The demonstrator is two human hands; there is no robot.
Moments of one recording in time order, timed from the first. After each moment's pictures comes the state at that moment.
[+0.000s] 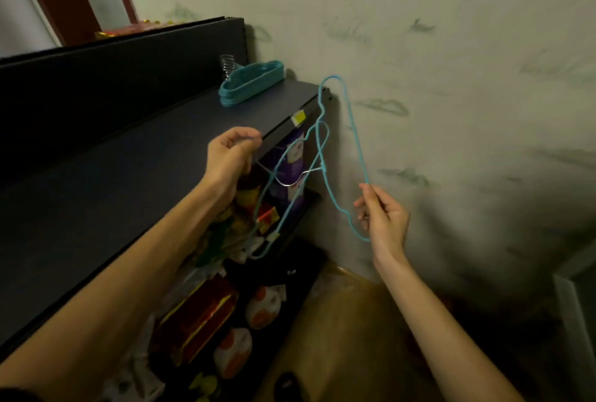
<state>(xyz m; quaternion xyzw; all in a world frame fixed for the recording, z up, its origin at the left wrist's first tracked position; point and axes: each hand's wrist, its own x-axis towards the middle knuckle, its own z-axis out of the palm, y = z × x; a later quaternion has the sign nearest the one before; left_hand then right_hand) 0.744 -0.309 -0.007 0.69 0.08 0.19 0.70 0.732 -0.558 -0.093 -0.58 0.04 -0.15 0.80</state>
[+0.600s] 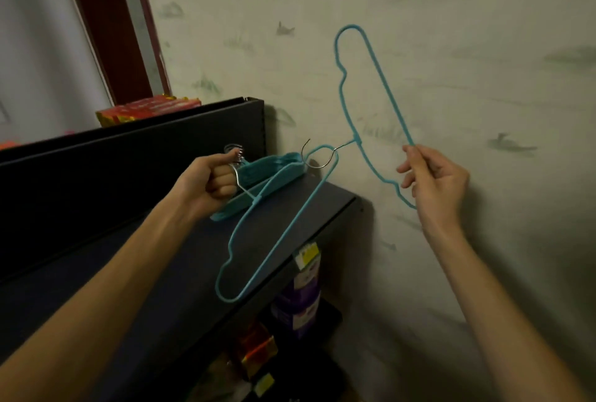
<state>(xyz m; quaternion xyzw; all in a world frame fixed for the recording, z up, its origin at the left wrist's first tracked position) 1.033 -0.207 0.072 0.47 0.11 0.05 0.88 1.131 -0.541 0.054 -0.62 -0.17 -0.26 0.72</state>
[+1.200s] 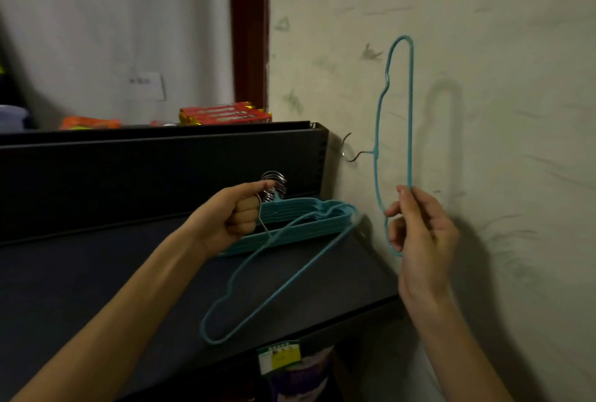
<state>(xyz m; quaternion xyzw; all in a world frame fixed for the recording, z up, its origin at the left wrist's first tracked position) 1.095 -0.234 0.065 0.51 0.22 0.22 0.80 1.254 -0.449 0.056 -0.51 -0.27 0.00 0.82</state>
